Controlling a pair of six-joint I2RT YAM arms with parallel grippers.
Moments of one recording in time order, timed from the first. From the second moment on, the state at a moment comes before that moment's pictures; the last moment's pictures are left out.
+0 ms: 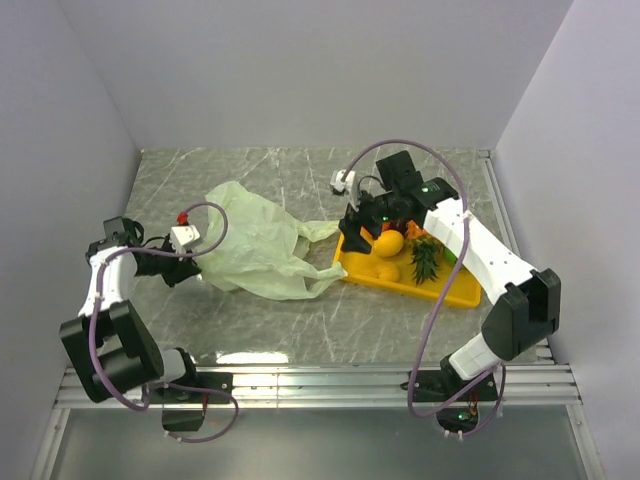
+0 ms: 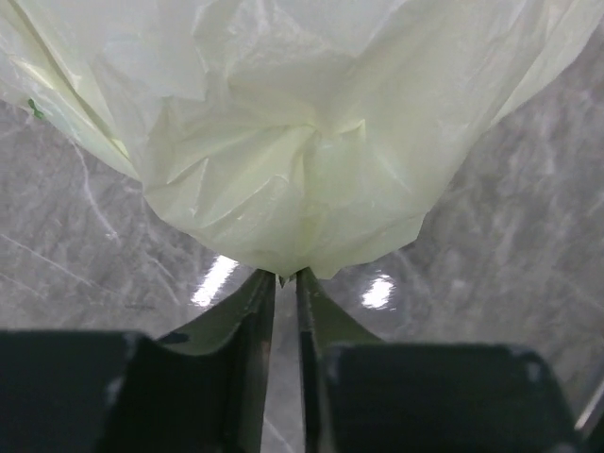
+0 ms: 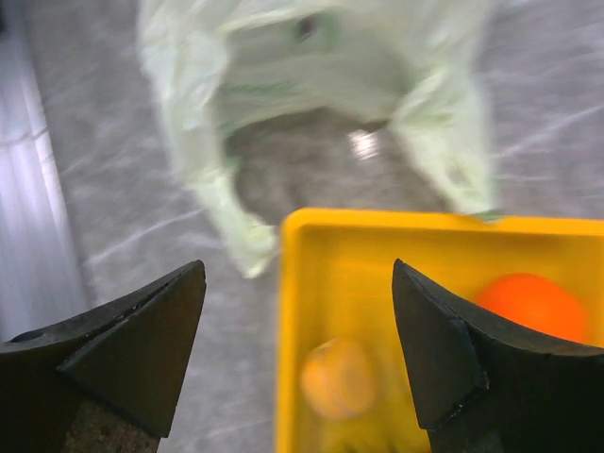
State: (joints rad) left arm 0.41 1.29 0.86 -0.90 0.87 1.29; right arm 0.48 1.54 1.43 -0.84 -0.64 -0.62
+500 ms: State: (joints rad) left arm 0.43 1.37 1.02 -0.94 0.93 1.45; right arm 0.64 1.87 1.42 -0.30 -0.25 -0.57
